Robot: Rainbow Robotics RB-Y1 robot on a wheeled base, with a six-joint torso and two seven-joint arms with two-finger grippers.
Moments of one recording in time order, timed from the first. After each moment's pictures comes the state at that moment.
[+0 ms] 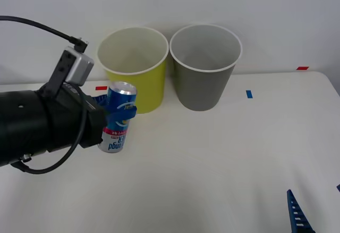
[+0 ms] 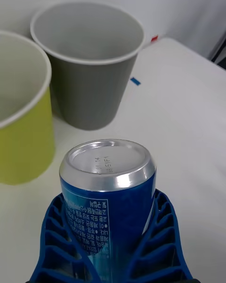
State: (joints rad) right arm 1.02 -0.47 0.14 -2.11 -0.20 -0.56 1.46; left arm -0.15 0.41 0.16 -2.60 0.99 1.52 -1.62
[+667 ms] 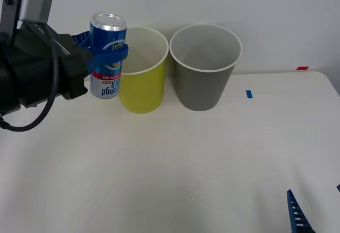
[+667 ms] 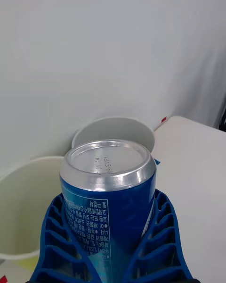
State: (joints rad) right arm 1.02 -0.47 0.14 -2.11 -0.20 -0.56 1.46; left arm -0.35 0.36 0.31 -2.61 1.05 1.46 -1.72
